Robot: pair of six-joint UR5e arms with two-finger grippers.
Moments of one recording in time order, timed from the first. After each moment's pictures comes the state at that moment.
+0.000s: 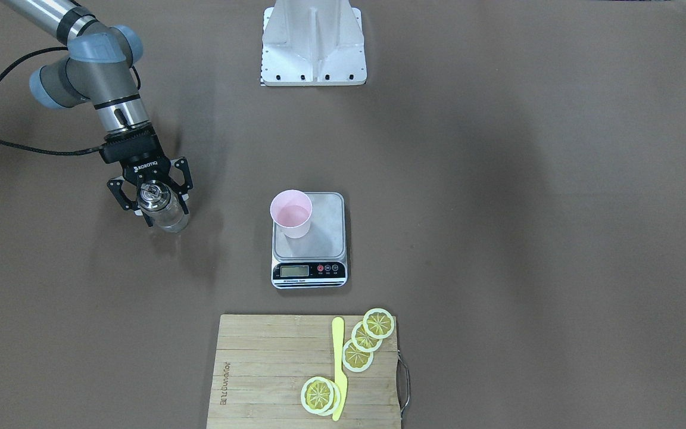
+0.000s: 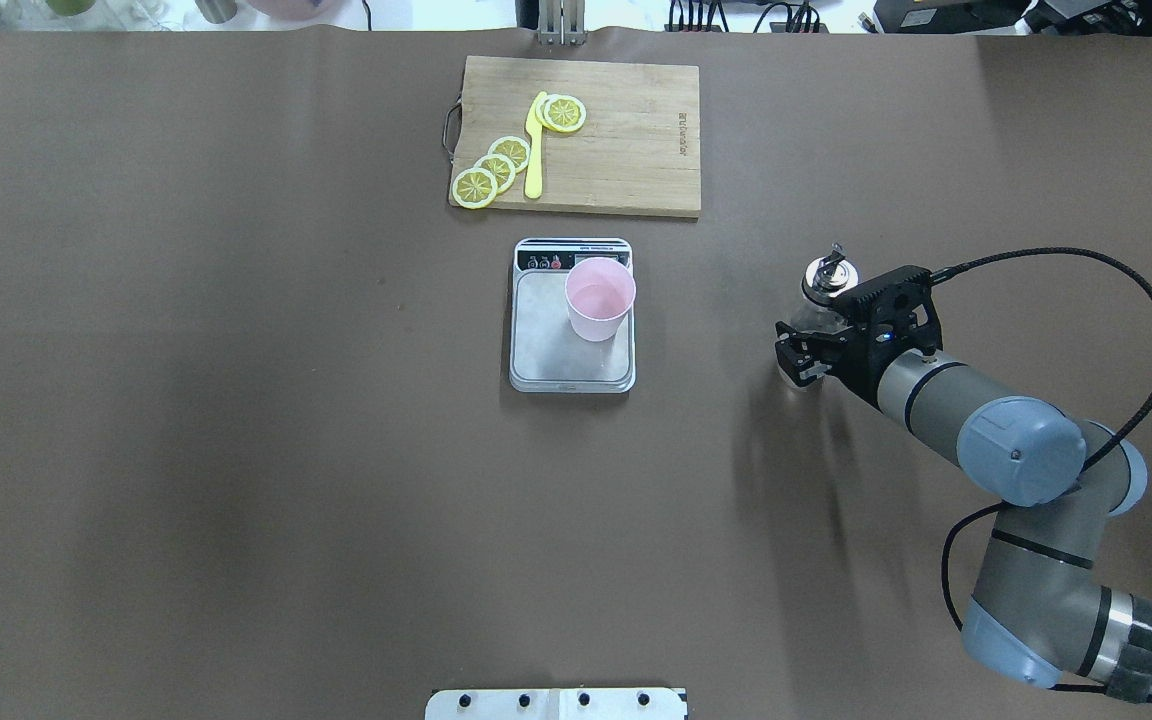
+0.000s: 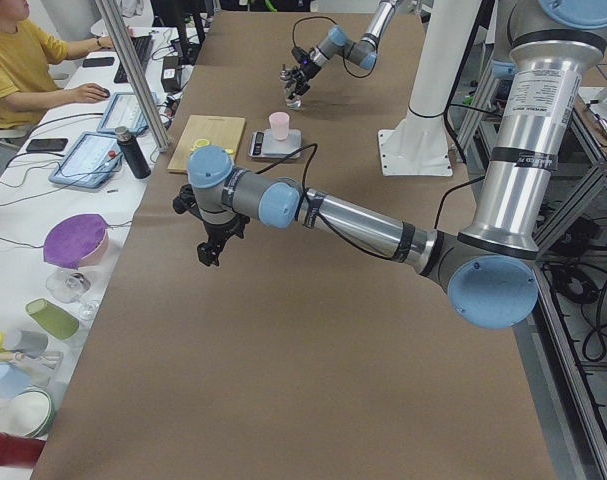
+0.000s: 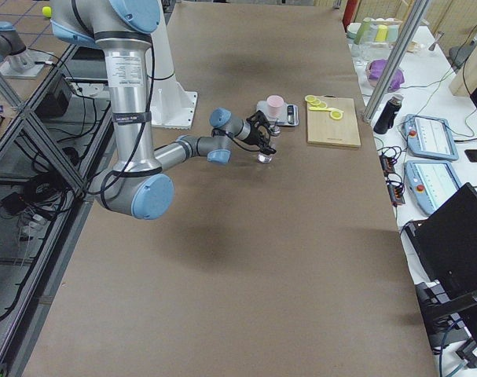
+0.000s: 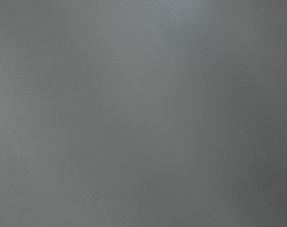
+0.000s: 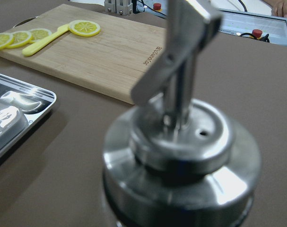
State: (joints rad) left arm -1.43 -1.76 -1.71 -1.57 -2.42 0.21; right arm 0.47 -1.46 1.72 -0.63 1.25 0.82
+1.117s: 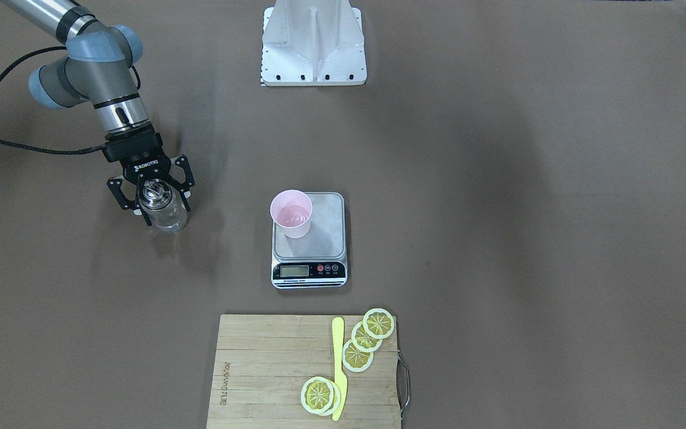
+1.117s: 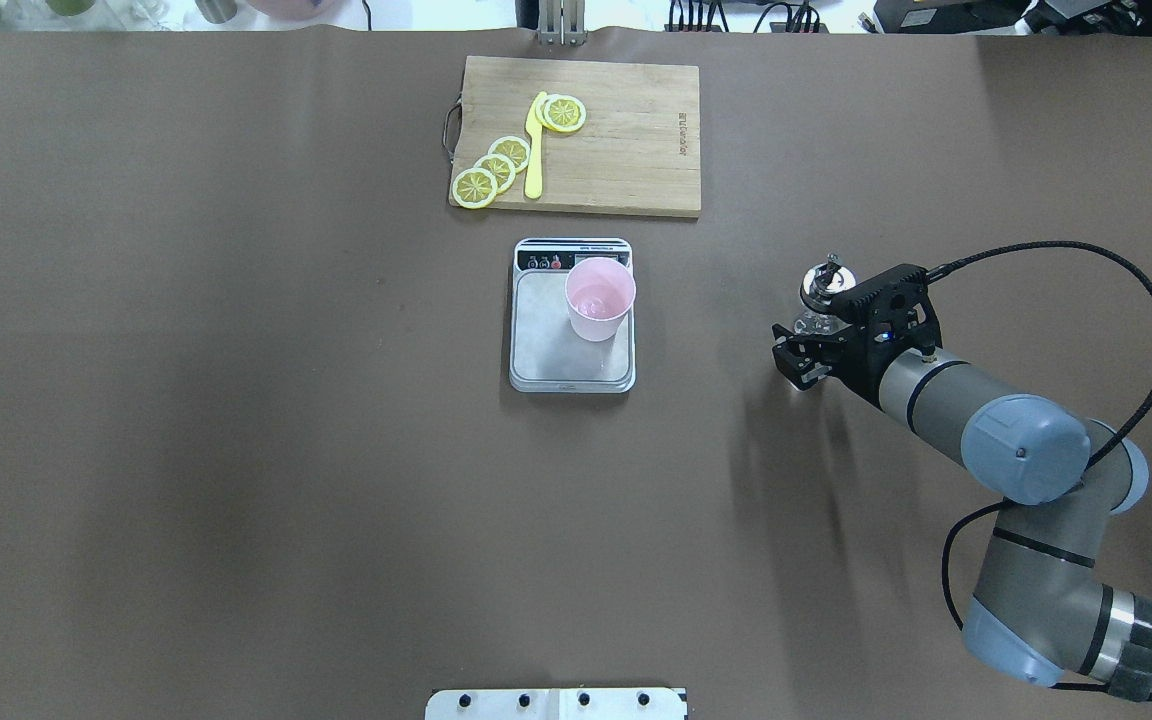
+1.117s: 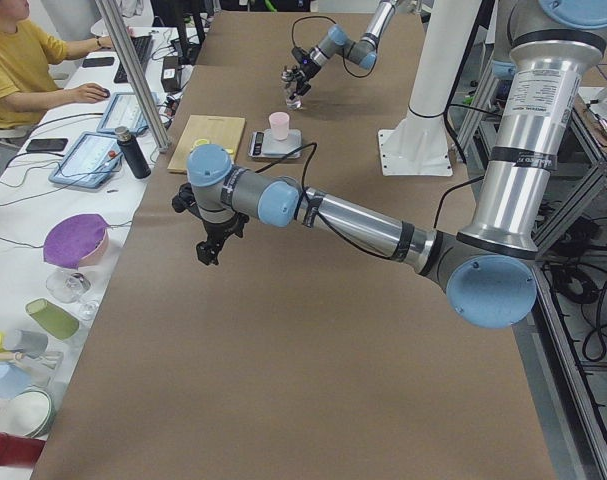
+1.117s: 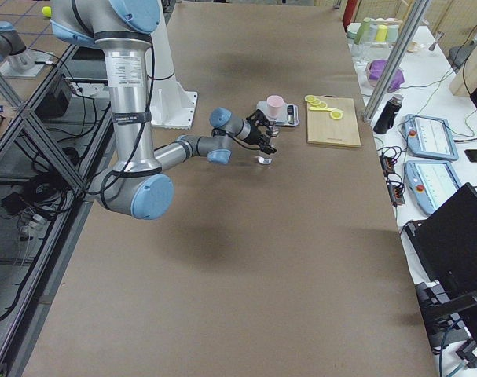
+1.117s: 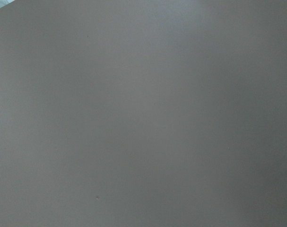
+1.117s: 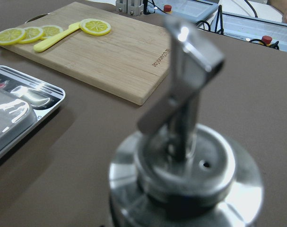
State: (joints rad) left arm -1.43 -1.76 -1.71 -1.57 -2.42 0.21; right arm 0.48 -1.46 1.72 -0.61 1.27 0.76
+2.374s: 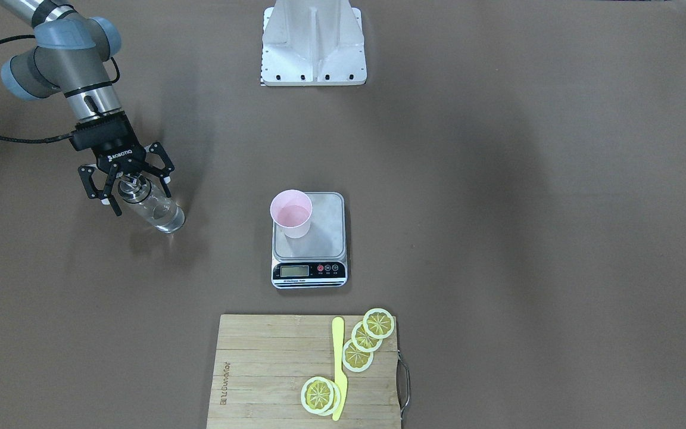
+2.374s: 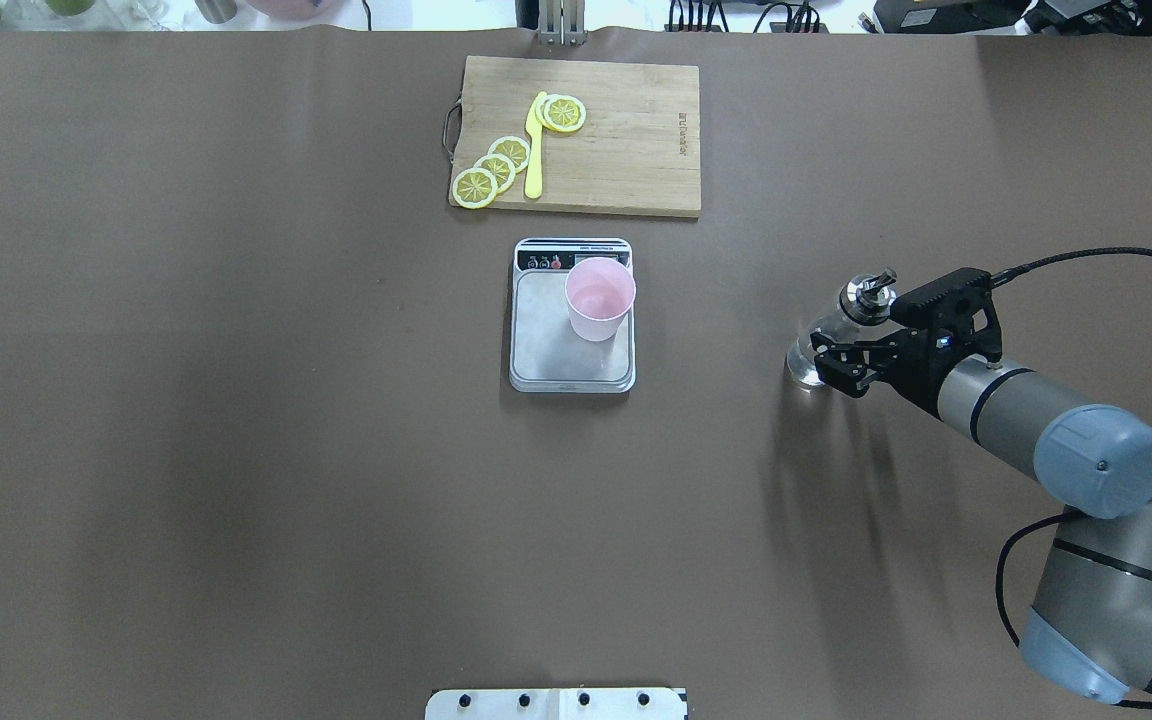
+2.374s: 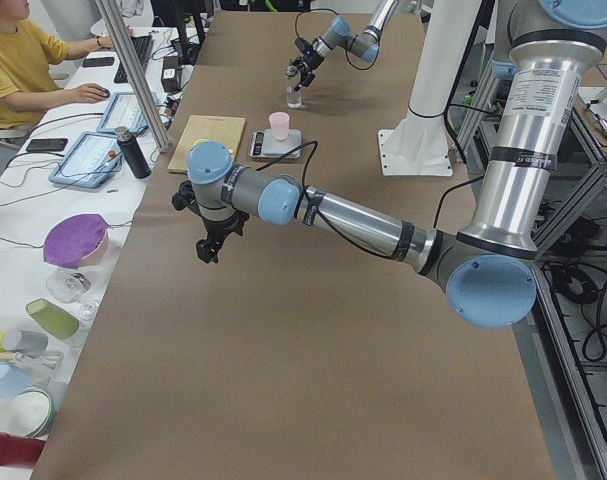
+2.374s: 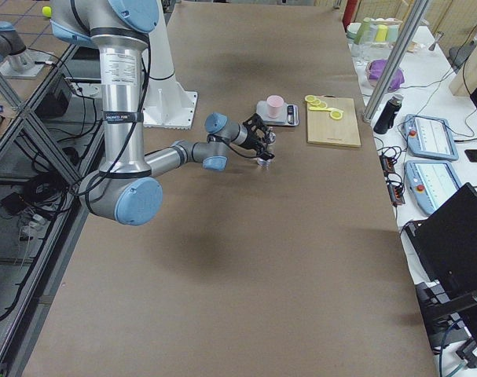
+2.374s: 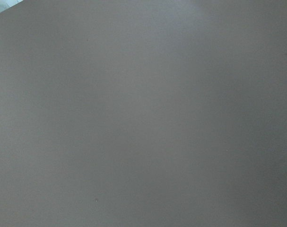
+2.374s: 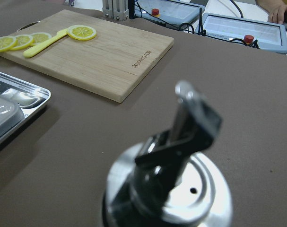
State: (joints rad) left arm -1.43 -1.76 -1.72 -1.56 -2.42 0.21; right arm 0.49 -1.57 1.79 -0.56 1.28 0.79
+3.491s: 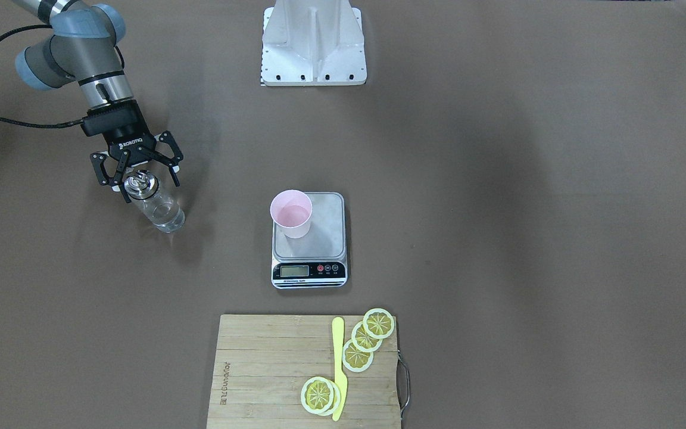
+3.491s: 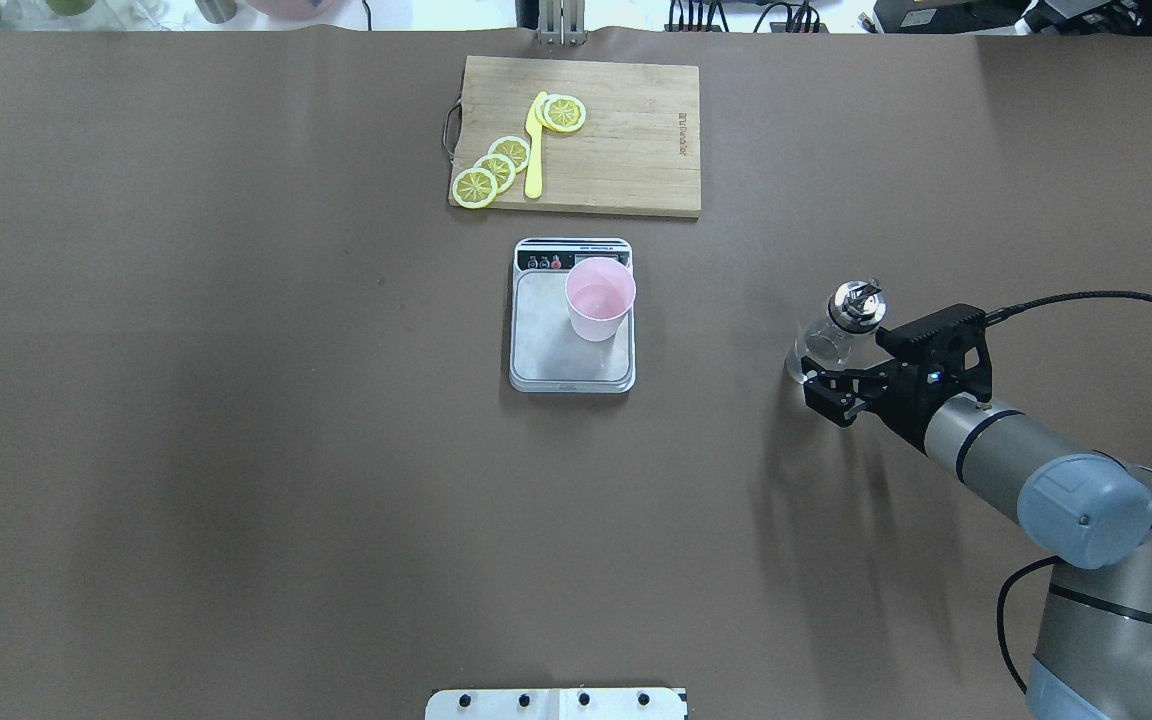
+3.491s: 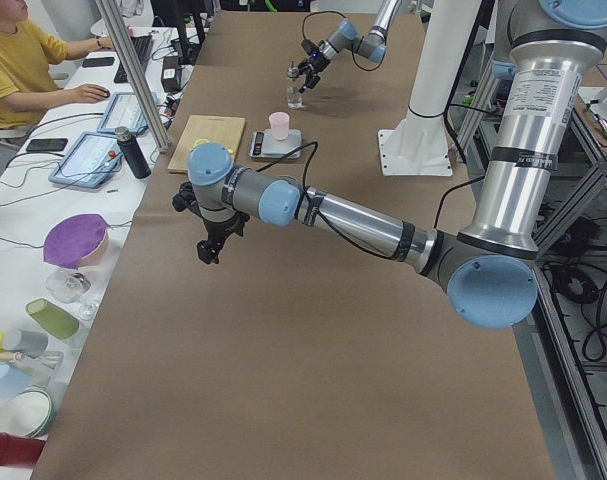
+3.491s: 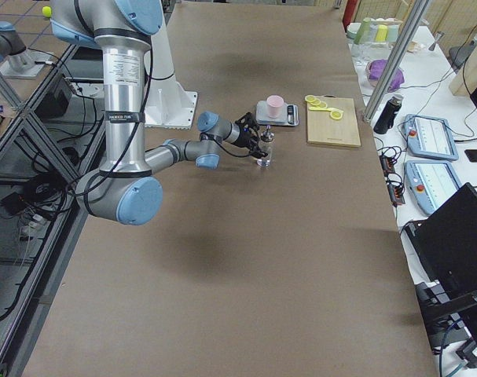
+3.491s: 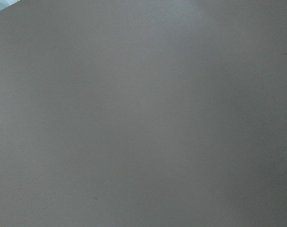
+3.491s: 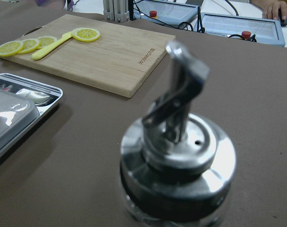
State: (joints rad) left arm -1.43 -1.76 -1.72 -1.56 -2.42 0.21; right arm 0.40 -1.60 1.81 -0.57 1.17 0.87
